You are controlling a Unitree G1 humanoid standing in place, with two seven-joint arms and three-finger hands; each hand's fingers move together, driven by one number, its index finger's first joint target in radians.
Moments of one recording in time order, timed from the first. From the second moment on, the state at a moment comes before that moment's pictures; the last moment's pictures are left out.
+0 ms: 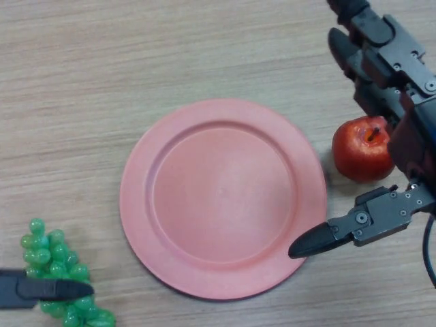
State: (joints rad) left arm 0.35 0.17 0.36 -0.73 0.13 0.17 -0.23; right arm -0.17 -0.22 0.09 -0.95 -0.04 0.65 0.19
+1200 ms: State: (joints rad) left arm 0.36 0.16 0.25 -0.30 0.23 0.00 -0.03; right arm -0.16 -0.21 0.10 -0.99 -0.05 0.67 0.21
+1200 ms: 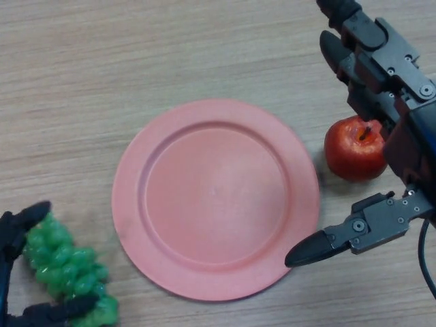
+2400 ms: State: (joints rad) left arm 0.28 0.16 0.33 -0.70 0.30 -0.35 -0.30; right arm -0.15 -0.24 0.08 -0.99 -0.02 0.67 0.19
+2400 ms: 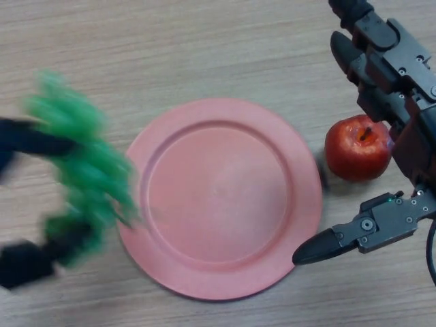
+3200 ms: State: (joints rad) left arm 0.16 0.17 0.35 -0.85 -0.12 0.18 -0.37; right arm -0.14 -0.24 0.08 -0.99 -0.04 0.67 0.19
